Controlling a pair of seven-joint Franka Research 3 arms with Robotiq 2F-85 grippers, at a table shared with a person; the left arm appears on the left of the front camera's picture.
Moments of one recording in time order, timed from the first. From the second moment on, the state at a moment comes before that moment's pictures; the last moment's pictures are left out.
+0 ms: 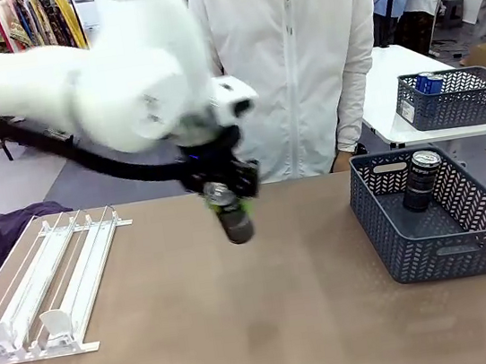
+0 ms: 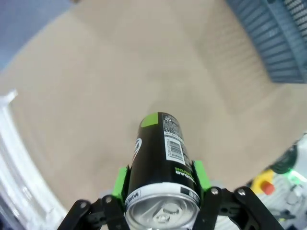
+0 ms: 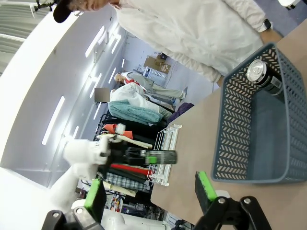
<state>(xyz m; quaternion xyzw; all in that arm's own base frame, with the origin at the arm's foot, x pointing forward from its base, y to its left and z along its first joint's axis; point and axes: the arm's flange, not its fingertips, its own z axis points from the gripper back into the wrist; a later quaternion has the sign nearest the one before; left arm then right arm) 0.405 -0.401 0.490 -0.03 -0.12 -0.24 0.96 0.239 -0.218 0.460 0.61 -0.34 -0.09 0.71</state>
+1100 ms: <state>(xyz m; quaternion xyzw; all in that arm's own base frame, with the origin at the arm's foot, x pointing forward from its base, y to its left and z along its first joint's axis) 0.470 -0.476 0.403 0.00 -0.04 -0.30 0.95 0.239 -0.218 0.460 0.61 -0.34 -0.09 0.71</state>
